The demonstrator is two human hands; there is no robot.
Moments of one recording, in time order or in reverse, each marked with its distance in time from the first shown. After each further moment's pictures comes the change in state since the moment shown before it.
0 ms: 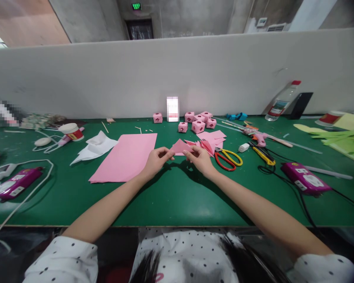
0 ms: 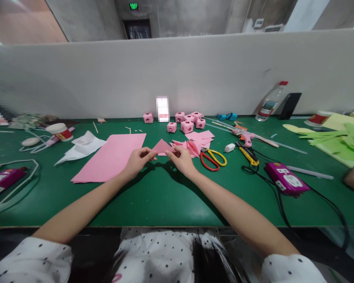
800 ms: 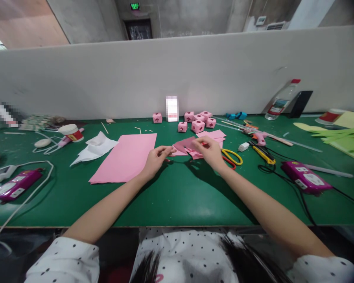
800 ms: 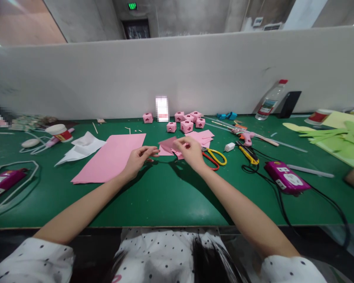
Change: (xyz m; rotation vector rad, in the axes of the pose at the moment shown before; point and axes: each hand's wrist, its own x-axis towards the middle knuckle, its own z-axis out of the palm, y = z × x) left_hand 0.003 -0.006 -0.001 -0.163 0.002 -0.076; right_hand 0.012 -0.012 -0.032 -0.247 0.199 -0.257
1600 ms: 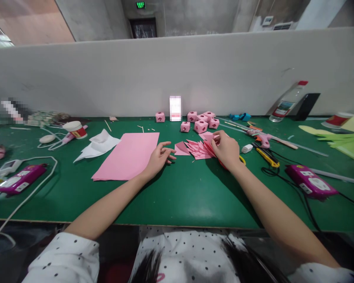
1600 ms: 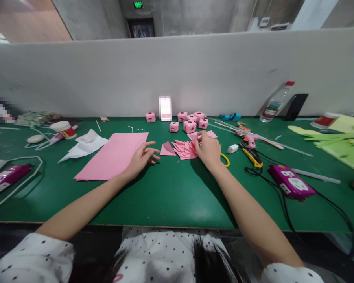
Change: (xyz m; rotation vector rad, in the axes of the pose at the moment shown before) left_hand 0.002 -0.006 0.000 0.004 0.029 -0.030; right_hand 0.011 0.014 -0.039 -0.845 0.078 -0.050
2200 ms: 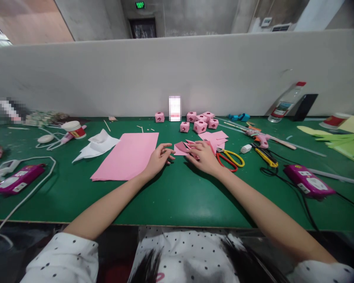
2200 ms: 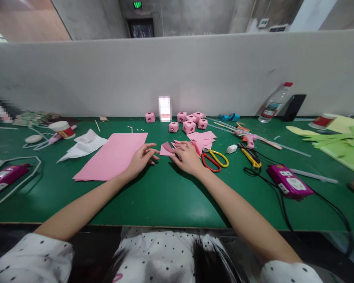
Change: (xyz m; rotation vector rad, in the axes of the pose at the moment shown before) left_hand 0.000 -0.005 0.000 0.036 -0.028 0.027; right_hand -0.025 -0.028 0.038 0.272 -0.215 -0.461
